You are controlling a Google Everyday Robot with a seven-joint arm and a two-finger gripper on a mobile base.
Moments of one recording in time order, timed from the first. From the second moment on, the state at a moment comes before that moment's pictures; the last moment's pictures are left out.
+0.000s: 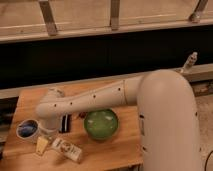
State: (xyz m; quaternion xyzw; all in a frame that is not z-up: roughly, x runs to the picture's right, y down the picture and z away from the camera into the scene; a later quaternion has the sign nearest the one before) arm -0.271 0.244 0.684 -0.44 -0.06 0.21 0.87
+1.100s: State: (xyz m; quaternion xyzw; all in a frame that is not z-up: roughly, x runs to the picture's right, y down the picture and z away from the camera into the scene) arm -0.270 0.263 0.710 -0.47 0.02 0.20 0.86
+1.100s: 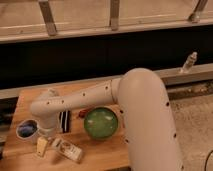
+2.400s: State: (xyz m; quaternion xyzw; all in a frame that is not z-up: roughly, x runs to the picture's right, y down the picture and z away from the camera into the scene) arm -0.272 0.286 0.734 -0.49 0.00 0.22 0.84
